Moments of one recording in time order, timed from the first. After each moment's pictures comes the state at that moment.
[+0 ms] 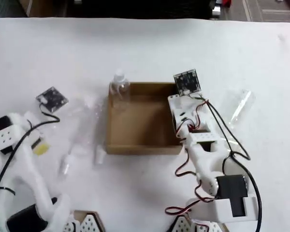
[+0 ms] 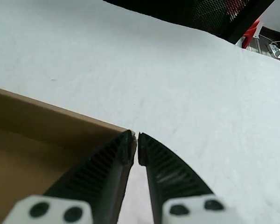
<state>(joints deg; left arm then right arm) -34.9 -23.5 43.3 61.9 -67.5 -8.2 -4.4 58.6 -22.4 16.7</state>
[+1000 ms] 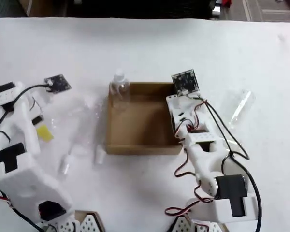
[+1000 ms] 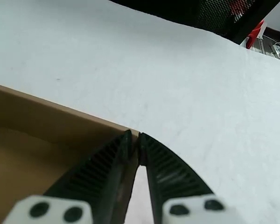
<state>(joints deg) -31.6 19.2 9.1 65.5 -75.1 -9.1 -4.4 58.6 -22.4 16.7</state>
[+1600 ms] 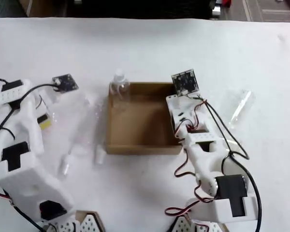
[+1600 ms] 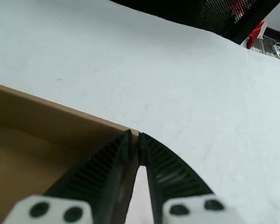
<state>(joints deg) -28.5 19.2 9.1 65.5 -75.1 -9.1 -4.4 58.6 -22.4 16.7</state>
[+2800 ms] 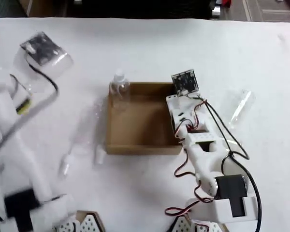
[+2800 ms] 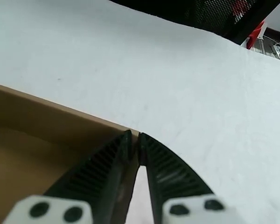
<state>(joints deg) -26.7 -12.2 -15.3 102.0 -60.2 -9.1 -4.4 58.6 -22.4 16.7</state>
